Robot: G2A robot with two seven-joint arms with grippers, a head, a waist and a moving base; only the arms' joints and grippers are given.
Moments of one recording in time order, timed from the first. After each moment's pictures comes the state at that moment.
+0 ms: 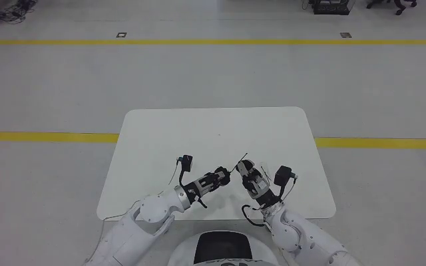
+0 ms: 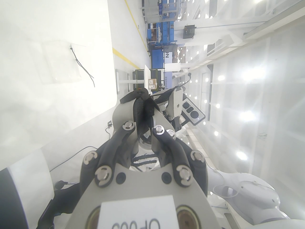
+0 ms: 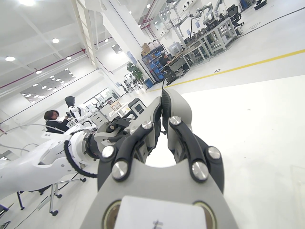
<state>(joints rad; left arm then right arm) 1.55 -1.10 -0.95 -1.68 -0.28 -0.13 -0.40 -1.56 -1.03 0.77 -1.57 -0.64 -0.34 -0.63</state>
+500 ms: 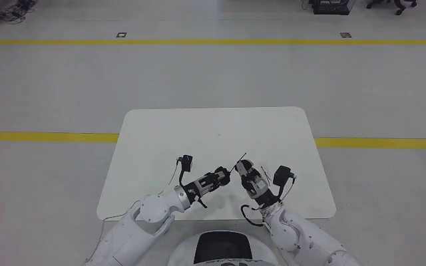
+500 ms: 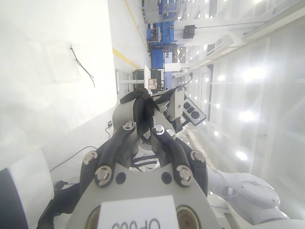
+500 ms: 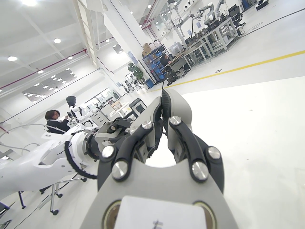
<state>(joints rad) 1.55 -1.10 -0.95 -1.68 -0.28 -0.13 -0.40 -1.56 -1.03 0.76 -1.57 -0.65 -0.34 -0.64</state>
